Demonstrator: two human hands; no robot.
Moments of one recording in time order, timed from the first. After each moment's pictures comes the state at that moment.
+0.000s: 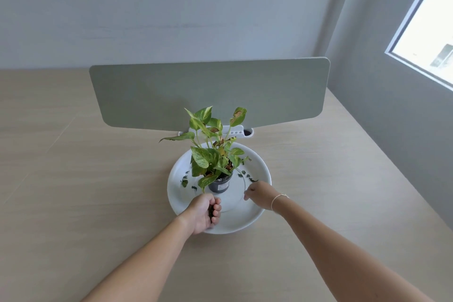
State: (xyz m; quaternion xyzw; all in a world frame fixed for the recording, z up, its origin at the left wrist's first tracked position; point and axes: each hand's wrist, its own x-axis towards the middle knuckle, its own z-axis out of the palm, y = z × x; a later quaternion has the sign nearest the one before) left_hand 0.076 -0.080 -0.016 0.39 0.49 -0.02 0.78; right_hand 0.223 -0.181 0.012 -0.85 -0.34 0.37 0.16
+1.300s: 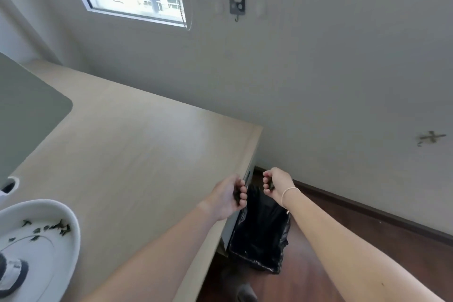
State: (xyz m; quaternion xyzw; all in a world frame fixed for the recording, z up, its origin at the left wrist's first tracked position) left_hand 0.189 -0.456 -0.013 0.53 0.24 -0.44 0.69; right_hand 0.178 -0.601 -0.038 -0.53 0.46 0.09 0.71
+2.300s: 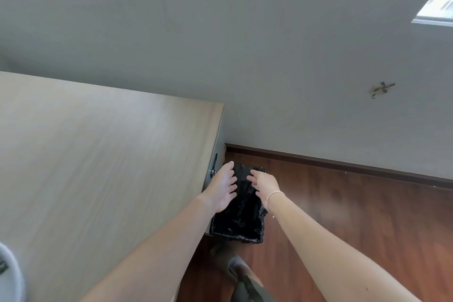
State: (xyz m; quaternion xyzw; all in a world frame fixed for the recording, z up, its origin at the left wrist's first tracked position) left_hand 0.170 -0.515 -0.057 0.59 0.15 -0.52 0.59; right_hand 0.119 -0.619 -0.092 -0.51 0.52 0.09 0.68
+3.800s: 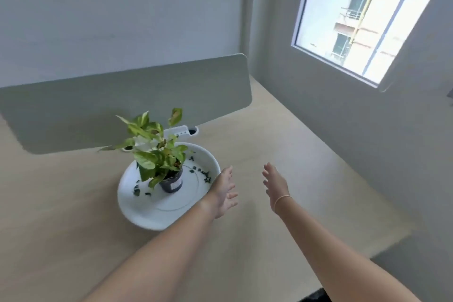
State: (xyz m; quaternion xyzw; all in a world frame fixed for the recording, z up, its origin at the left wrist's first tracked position) left_hand 0.153 -0.205 0.046 0.52 0.35 -0.10 0.77; right_hand 0.230 -0.317 0.027 -0.71 0.10 0.24 0.65
